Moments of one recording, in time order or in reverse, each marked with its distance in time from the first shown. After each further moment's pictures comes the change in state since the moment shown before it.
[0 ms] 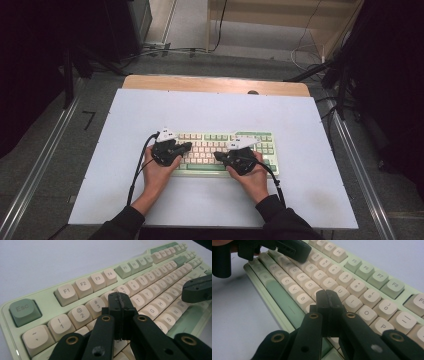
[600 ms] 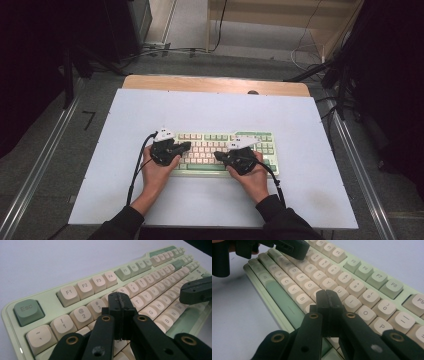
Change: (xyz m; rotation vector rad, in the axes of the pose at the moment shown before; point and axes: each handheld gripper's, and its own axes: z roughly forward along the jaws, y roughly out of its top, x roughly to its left) left arm 0.002 0.000 -0.003 -0.014 -0.009 -0.015; right arm -0.001 0.000 -0.001 -0.001 -0.002 -0.001
